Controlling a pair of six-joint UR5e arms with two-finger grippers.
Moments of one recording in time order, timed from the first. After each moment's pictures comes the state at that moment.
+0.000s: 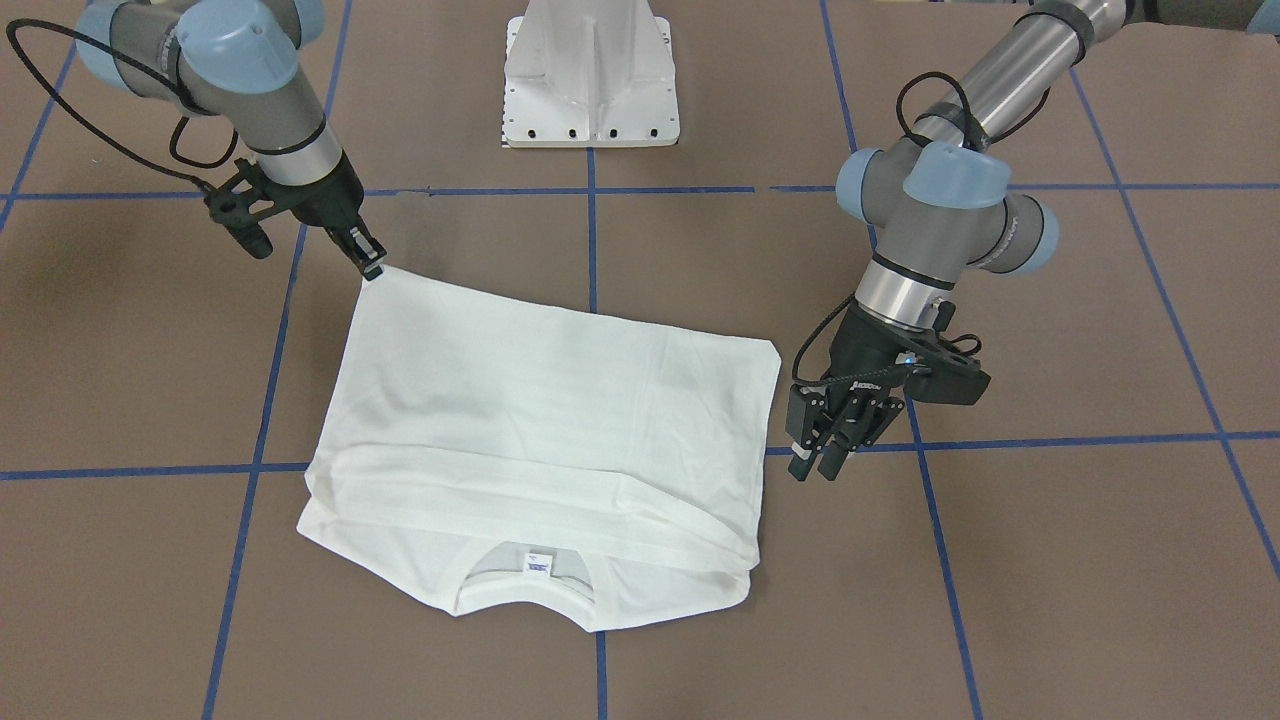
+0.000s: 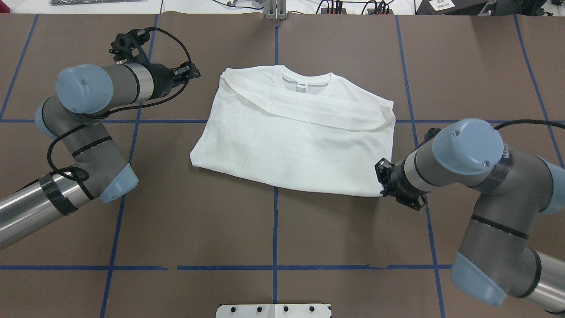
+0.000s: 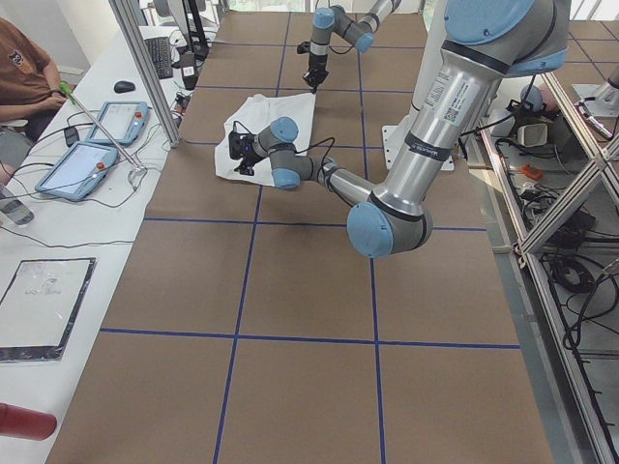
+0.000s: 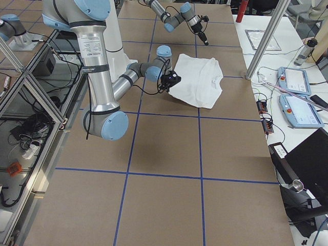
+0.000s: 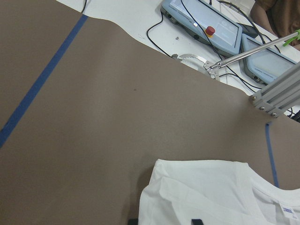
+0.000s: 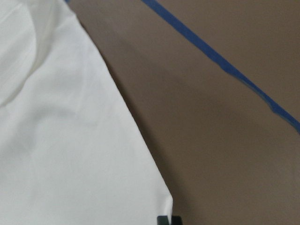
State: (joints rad) left arm -0.75 -2.06 -1.48 -2.49 -1.64 -1.46; right arm 0.52 -1.38 2.07 -1.50 1.93 2.04
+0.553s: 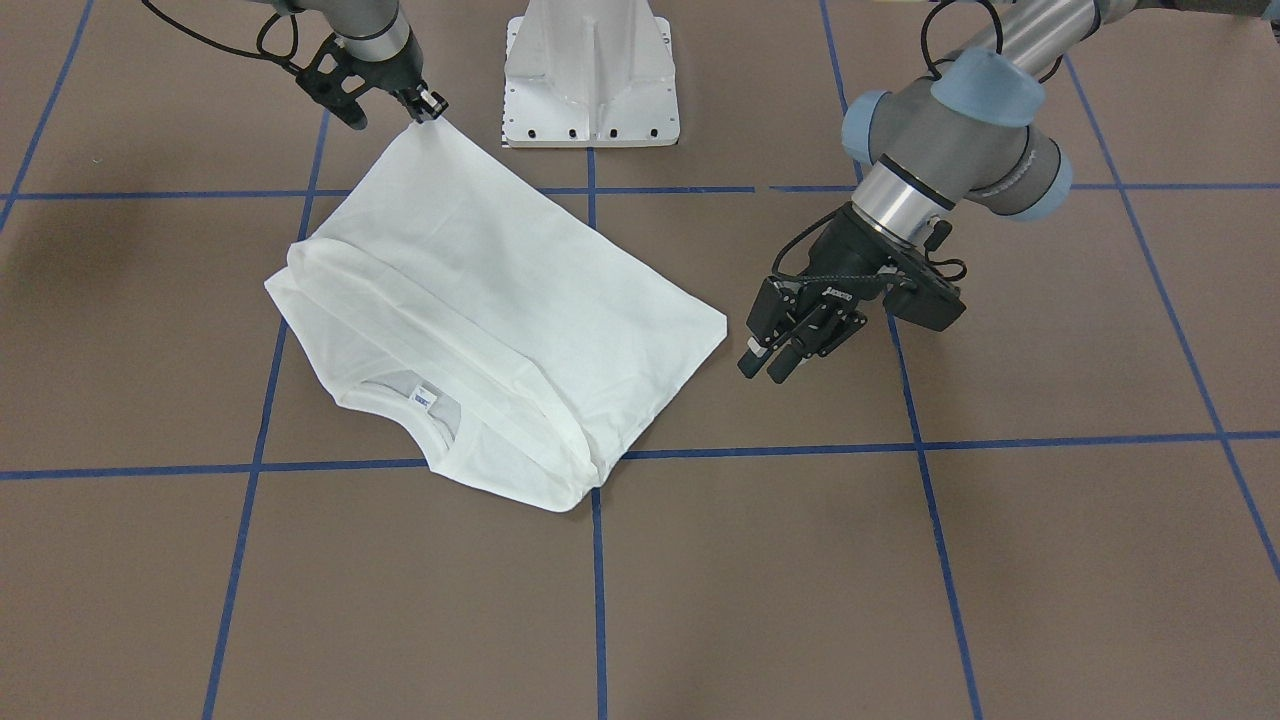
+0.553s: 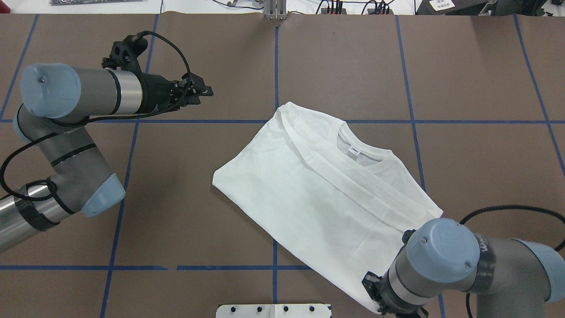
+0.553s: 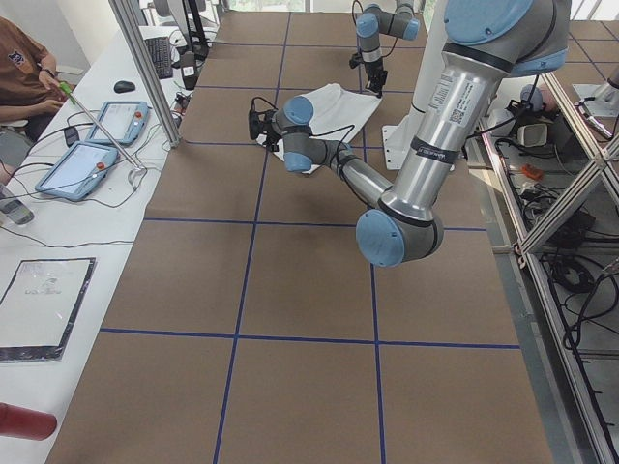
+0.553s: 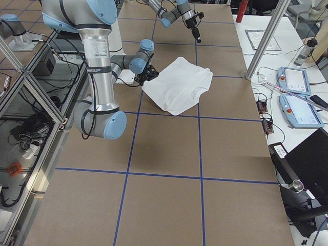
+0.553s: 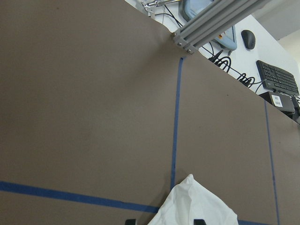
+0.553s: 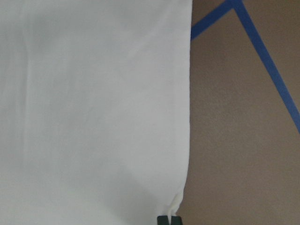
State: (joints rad) left arm -0.74 -2.00 -1.67 -2.48 -1.84 -1.61; right arm 0.17 -1.45 2.22 -1.63 2.02 2.10
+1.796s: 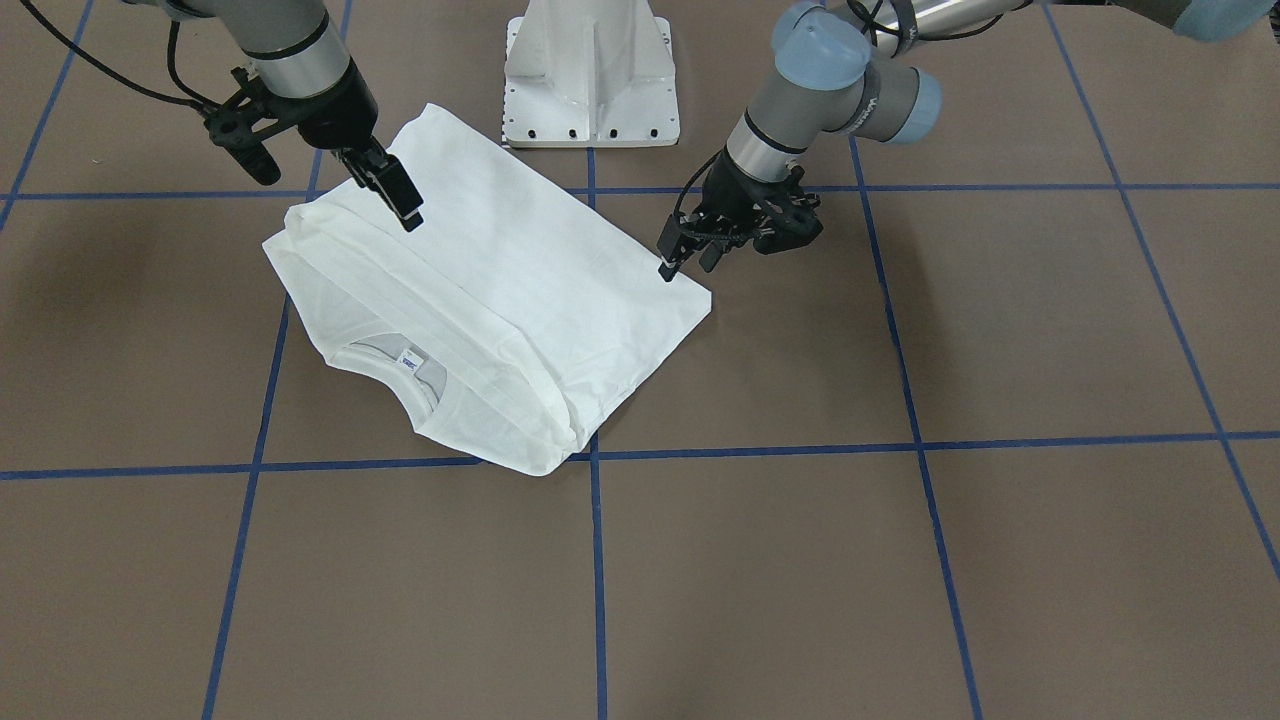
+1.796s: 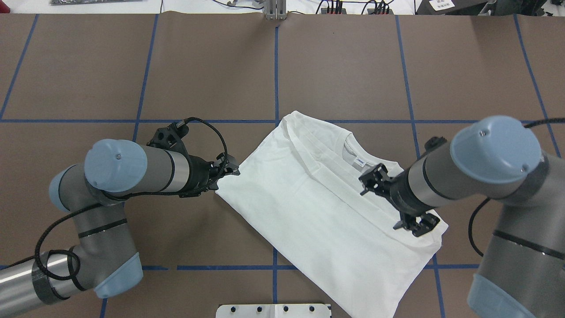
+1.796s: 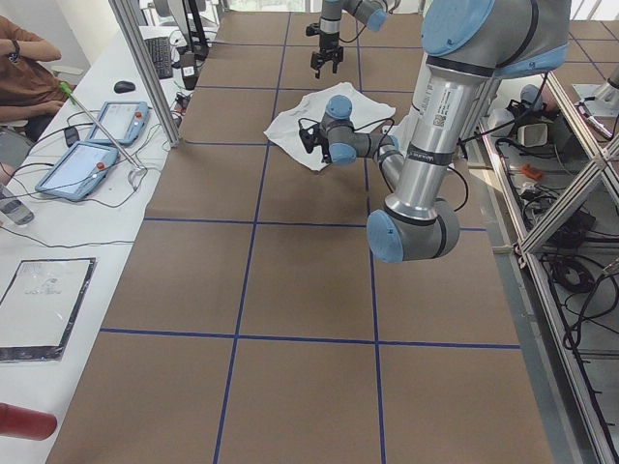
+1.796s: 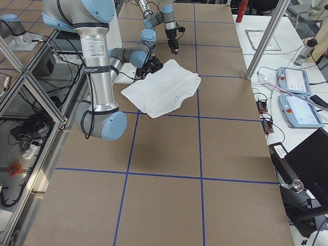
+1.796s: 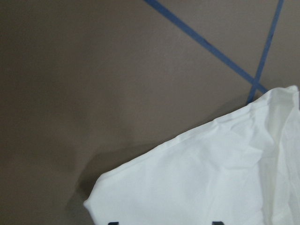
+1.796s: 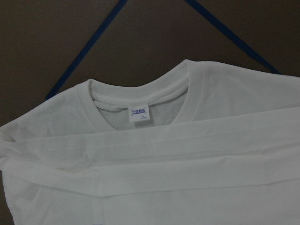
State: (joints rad) left arm -0.42 -1.97 -1.78 -2.11 -1.76 -1.86; right arm 0.63 -1.25 2.13 -1.63 1.93 1.99
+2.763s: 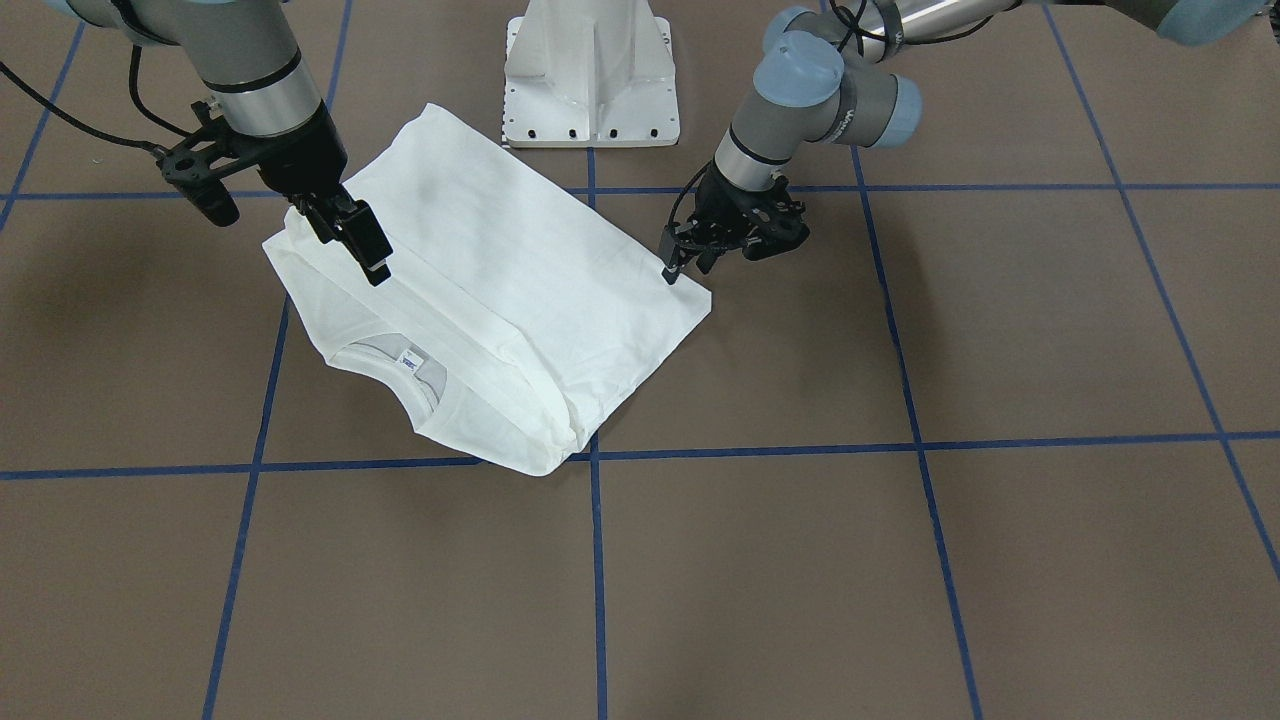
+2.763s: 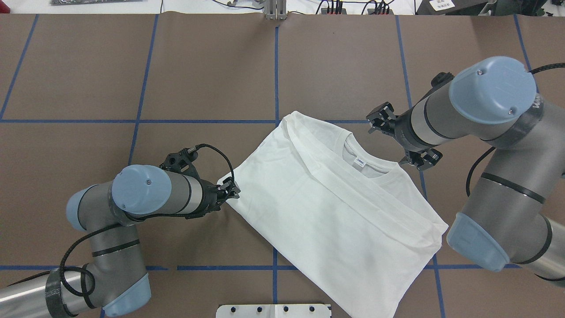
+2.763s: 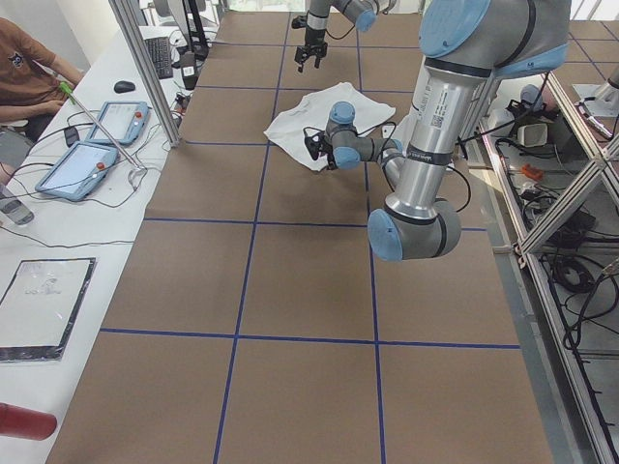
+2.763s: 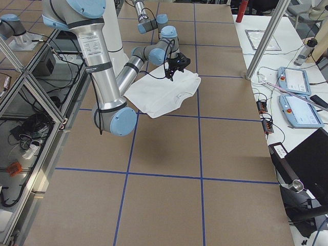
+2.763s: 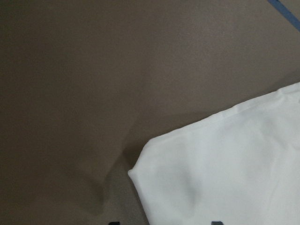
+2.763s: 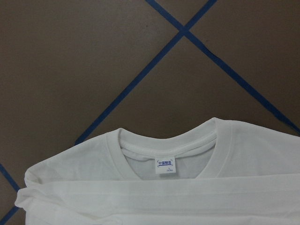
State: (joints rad) left arm -0.40 -1.98 -1.73 -2.10 -1.74 -1.86; right arm 0.68 -1.23 2.10 -1.62 1.89 1.90
